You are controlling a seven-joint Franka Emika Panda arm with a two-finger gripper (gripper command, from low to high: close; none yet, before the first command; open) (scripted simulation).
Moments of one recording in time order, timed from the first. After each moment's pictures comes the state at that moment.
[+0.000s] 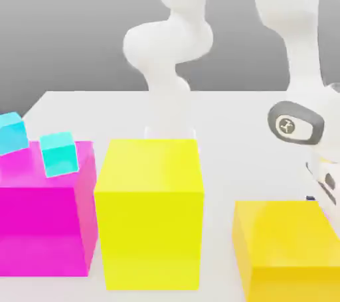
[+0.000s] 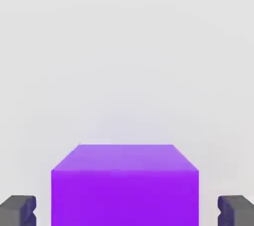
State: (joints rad) arm 0.66 0.38 0.13 -2.54 -0.20 2.91 0.13
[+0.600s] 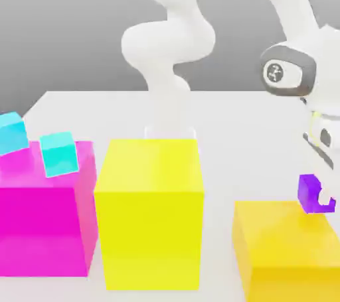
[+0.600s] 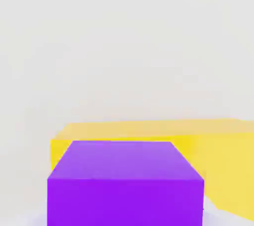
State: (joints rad) arm 0.37 -0.04 0.05 -2.54 -0.21 2.57 -0.03
